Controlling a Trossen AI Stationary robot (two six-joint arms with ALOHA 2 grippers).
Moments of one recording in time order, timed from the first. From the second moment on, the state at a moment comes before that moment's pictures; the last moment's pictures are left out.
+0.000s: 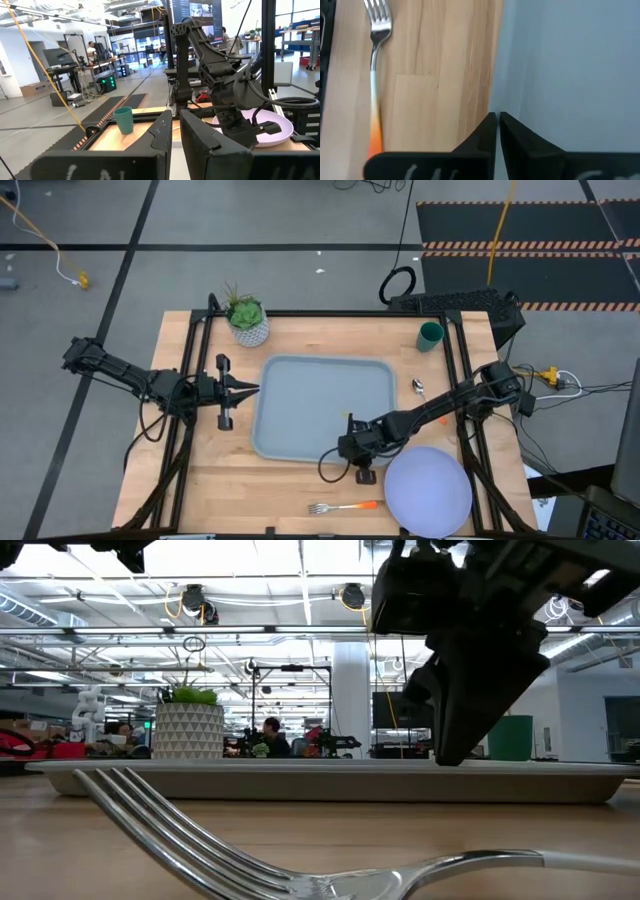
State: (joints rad) left arm -0.38 0.61 0.38 0.37 -0.45 0.20; right arm 0.35 1.80 1.06 -0.34 -0.13 0.36
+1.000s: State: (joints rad) left arm -0.38 0.61 0.38 0.37 -0.45 0.19; right arm 0.38 1.89 1.07 -0.26 0.01 0.20
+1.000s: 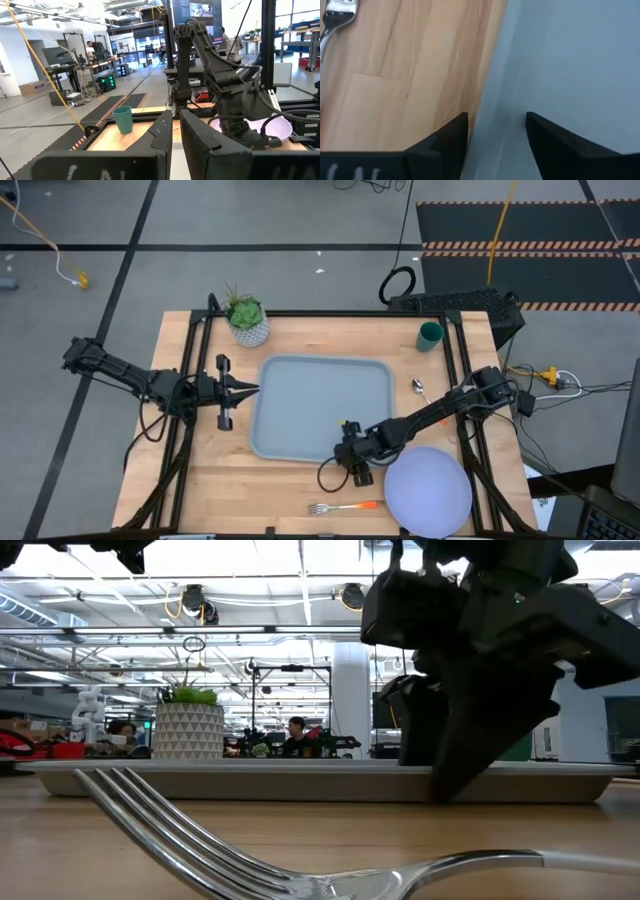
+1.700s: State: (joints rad) left arm -0.38 0.61 0.38 0.37 -0.45 0.19; right arm 0.38 1.89 1.10 -0.32 0.03 0.11
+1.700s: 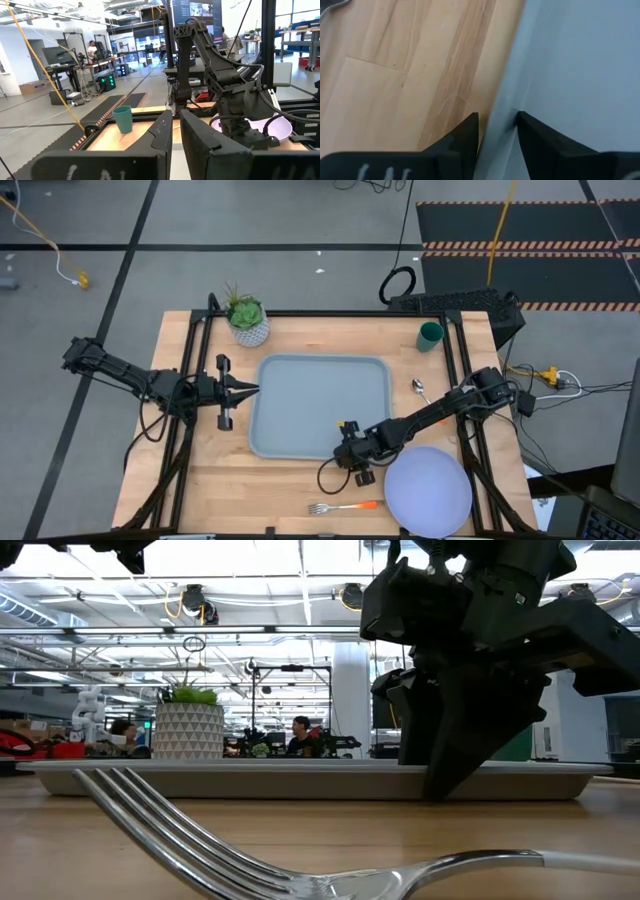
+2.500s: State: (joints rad) left arm -0.38 0.61 0.38 0.37 -0.45 0.18; right arm 0.43 1.89 1.09 -0.27 -0.01 0.18
